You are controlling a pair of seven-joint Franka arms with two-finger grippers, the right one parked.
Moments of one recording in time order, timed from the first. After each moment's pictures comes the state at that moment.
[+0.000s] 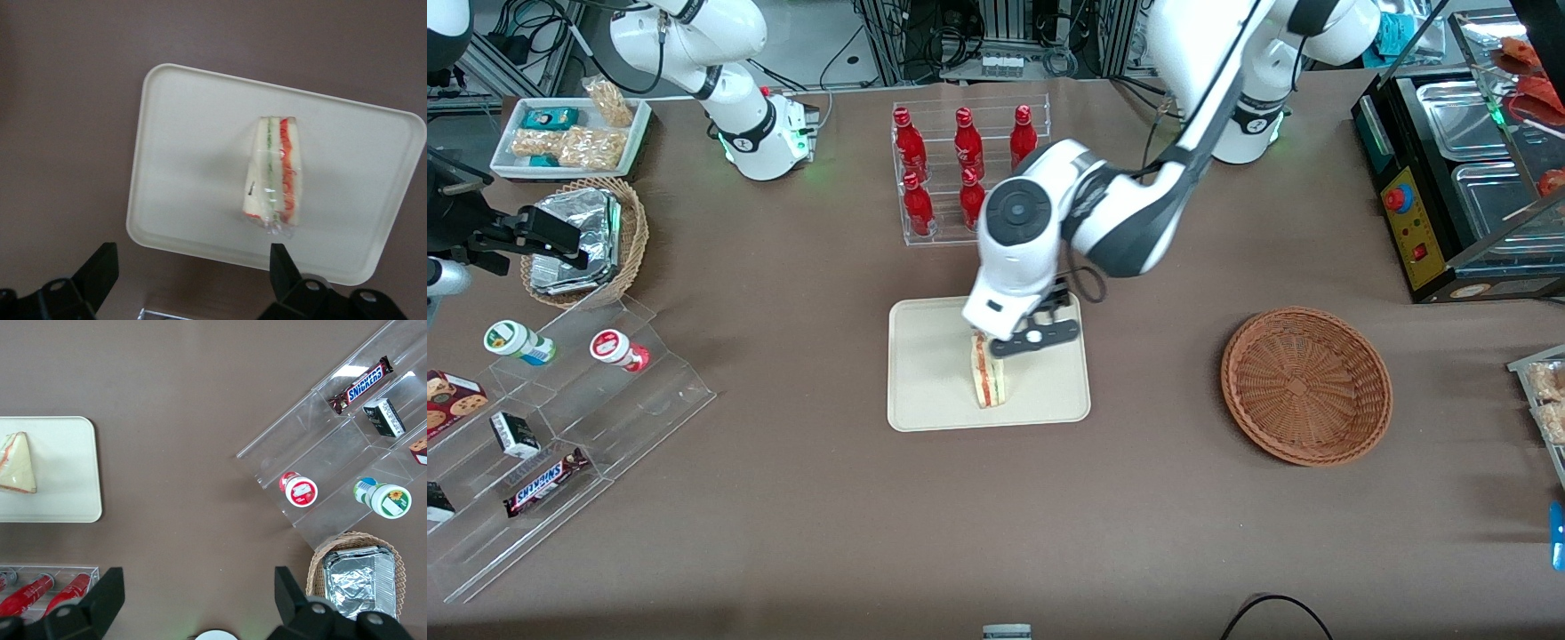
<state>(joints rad) -0.74 0.56 0.03 -1.34 -0.06 1.81 -0.95</state>
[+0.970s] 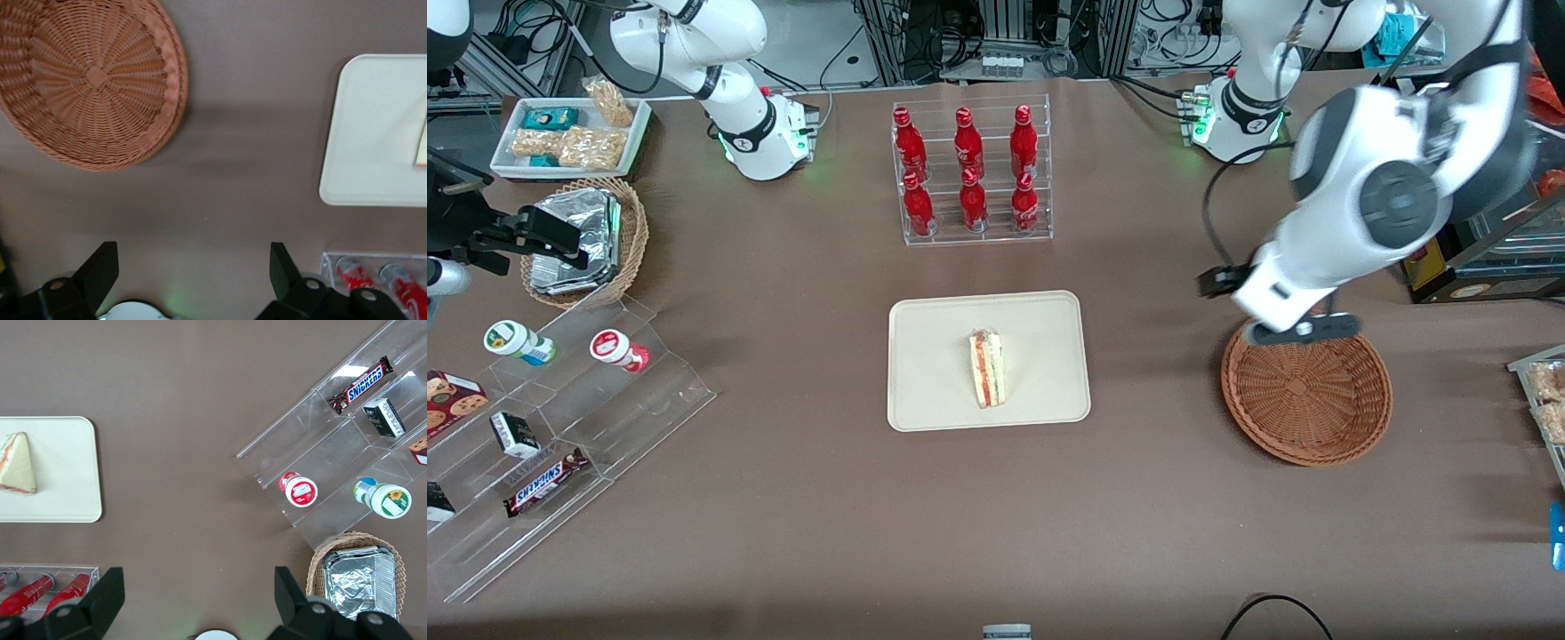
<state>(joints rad) -0.31 0.11 0.04 -1.72 -0.06 1.60 -0.30</state>
